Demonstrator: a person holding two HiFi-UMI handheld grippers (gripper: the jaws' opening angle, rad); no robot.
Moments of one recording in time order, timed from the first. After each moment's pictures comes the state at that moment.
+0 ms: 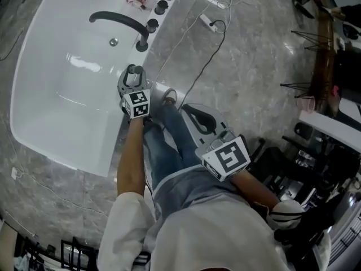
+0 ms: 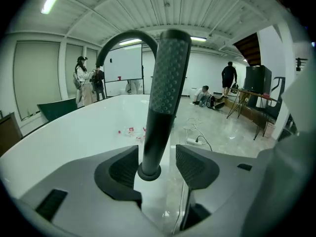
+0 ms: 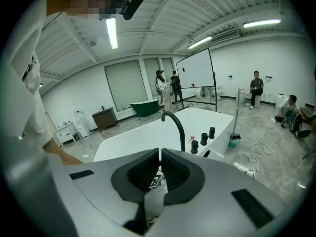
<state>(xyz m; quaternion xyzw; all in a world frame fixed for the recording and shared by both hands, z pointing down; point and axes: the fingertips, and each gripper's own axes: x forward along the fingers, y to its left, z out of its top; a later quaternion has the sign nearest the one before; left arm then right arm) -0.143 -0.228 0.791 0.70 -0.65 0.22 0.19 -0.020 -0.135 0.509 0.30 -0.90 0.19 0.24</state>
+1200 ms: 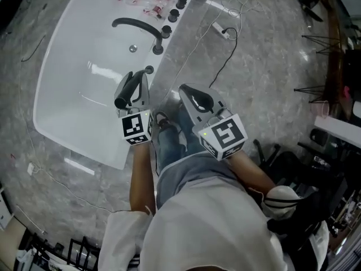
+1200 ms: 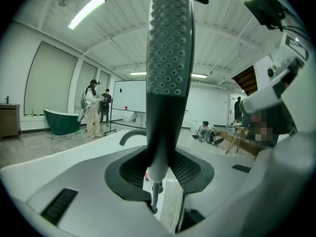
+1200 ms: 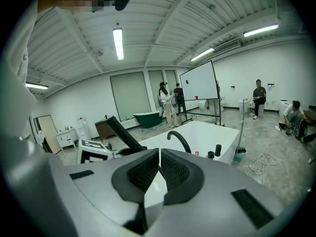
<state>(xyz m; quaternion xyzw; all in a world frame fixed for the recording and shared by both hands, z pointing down) -0.152 -0.143 0.477 0.72 -0.68 0.06 0.12 -0.033 -0.114 0.405 0.30 -0.93 0.16 0.18</state>
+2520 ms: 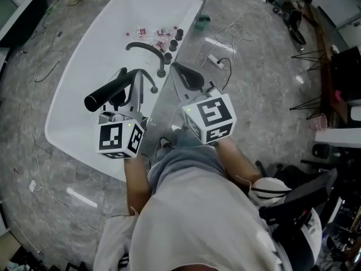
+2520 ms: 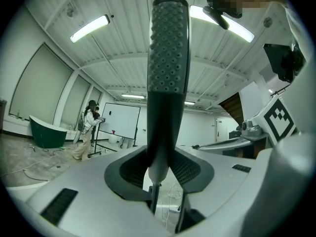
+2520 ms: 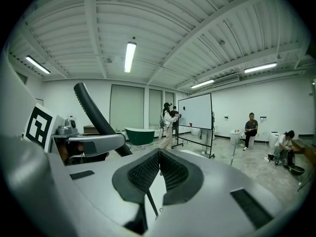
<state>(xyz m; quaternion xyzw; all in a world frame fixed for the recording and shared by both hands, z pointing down) -0.104 0.014 0.167 0.77 -0.64 -0.05 0.04 -0.012 -0.015 0.180 0.36 -0.93 0.03 0.09</state>
